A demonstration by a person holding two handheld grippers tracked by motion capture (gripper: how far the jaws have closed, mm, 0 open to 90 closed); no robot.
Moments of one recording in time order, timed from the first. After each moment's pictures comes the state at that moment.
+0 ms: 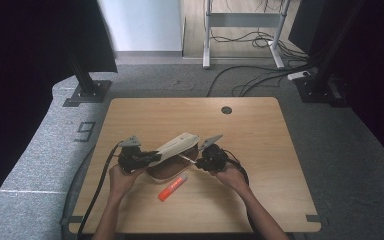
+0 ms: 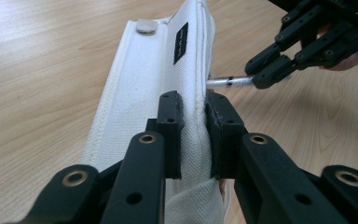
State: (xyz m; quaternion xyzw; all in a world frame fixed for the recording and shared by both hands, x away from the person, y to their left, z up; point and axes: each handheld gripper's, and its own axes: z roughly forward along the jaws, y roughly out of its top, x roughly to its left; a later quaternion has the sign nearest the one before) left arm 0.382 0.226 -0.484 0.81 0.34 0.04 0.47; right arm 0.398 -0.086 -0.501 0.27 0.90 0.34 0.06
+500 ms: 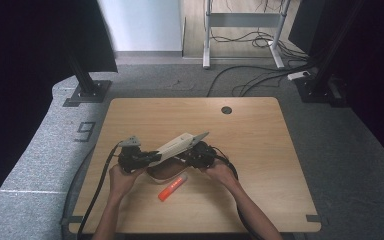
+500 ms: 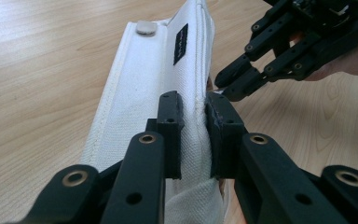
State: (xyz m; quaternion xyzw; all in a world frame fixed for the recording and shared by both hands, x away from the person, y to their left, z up) left arm 0.382 0.226 -0.484 0.81 0.34 0.04 0.47; right arm 0.414 -0.052 -0.506 0.24 0.91 0.33 0.06
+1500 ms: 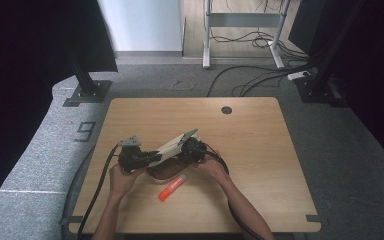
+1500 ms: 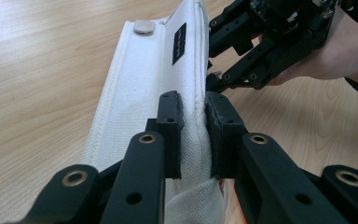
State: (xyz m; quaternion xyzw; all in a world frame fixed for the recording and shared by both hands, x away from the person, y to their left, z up) left arm 0.383 0.226 -0.484 0.81 0.34 0.04 0.47; right arm 0.437 -0.024 -0.515 0.23 0.92 0.32 0.09
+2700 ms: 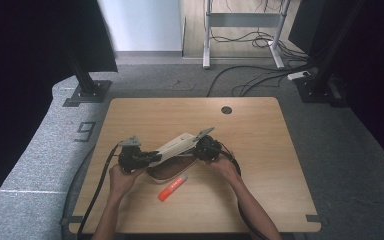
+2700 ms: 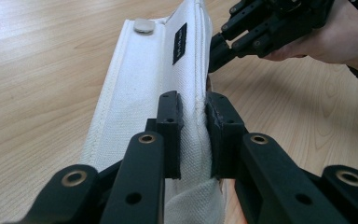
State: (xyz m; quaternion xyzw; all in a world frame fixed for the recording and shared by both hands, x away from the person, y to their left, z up) left arm 0.383 0.226 -0.484 0.81 0.34 0.04 0.47; right arm 0.442 -0.070 -0.517 0.29 0.90 0.31 0.11
